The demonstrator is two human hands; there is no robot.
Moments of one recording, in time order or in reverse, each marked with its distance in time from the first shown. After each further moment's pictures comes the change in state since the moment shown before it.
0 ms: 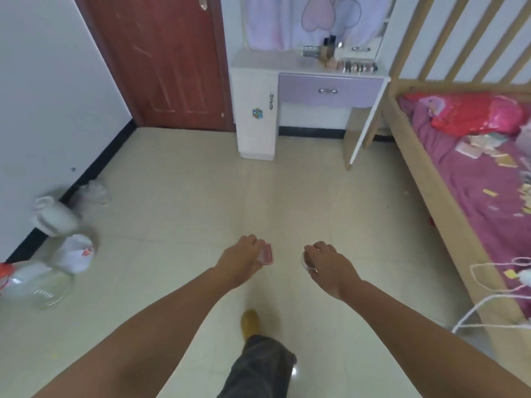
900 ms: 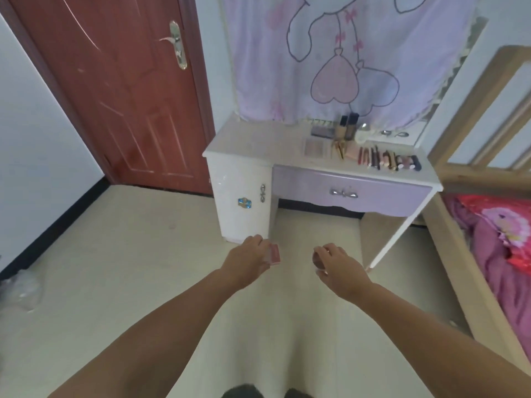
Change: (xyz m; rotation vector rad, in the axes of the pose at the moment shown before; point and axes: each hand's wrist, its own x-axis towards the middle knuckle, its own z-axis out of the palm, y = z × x) left_hand 0.666 -0.160 -0.183 0.039 0.153 -0.041; right_hand 0.642 0.303 -0.181 0.004 0.099 -0.060
